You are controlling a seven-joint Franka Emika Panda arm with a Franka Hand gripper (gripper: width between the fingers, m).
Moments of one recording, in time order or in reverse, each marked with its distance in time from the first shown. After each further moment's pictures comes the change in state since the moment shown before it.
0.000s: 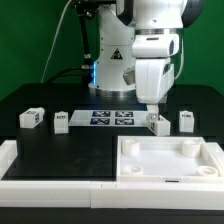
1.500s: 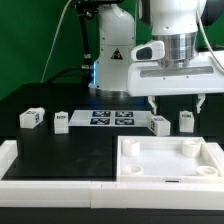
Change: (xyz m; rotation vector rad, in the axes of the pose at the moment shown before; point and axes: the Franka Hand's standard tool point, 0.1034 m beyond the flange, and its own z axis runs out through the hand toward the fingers) arm 0.031 -0.050 0.006 0.087 -0.020 1.398
